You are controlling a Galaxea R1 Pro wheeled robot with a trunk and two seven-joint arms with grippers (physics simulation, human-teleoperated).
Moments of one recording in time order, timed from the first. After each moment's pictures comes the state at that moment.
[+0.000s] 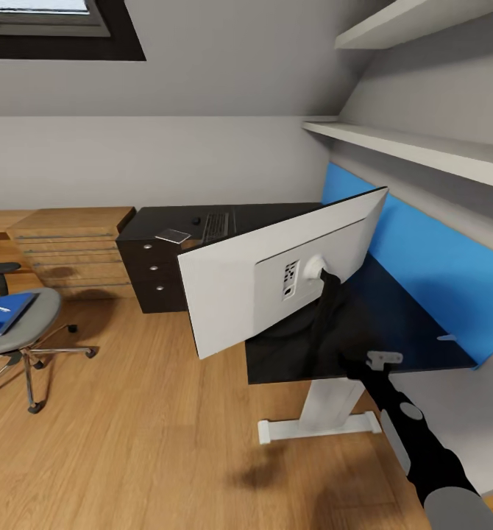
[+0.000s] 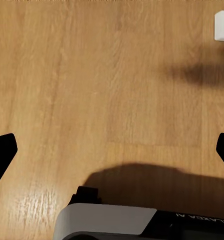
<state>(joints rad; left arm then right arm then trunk) -0.25 -0.03 0.46 -0.02 -0.30 -0.56 -0.02 -0.52 -0.12 -0.13 -0.88 -0.09 -0.11 0.19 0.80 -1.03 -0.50</state>
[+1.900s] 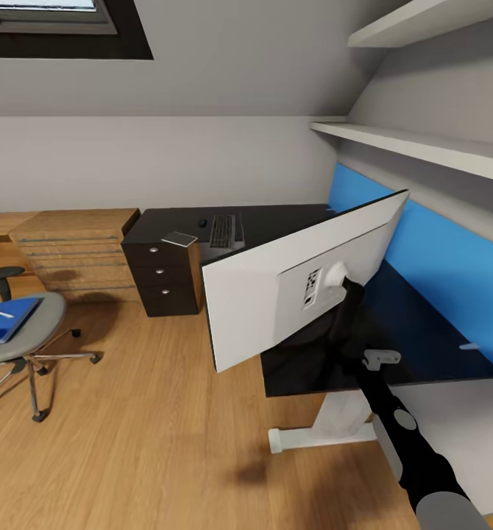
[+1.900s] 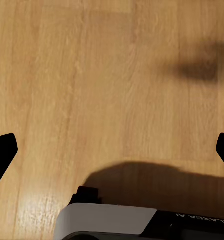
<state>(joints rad) -0.25 -0.03 0.46 -0.02 -0.29 -0.56 -0.02 -0.51 -0.08 -0.13 -0.87 -0.09 -0.31 0.19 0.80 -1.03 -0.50</state>
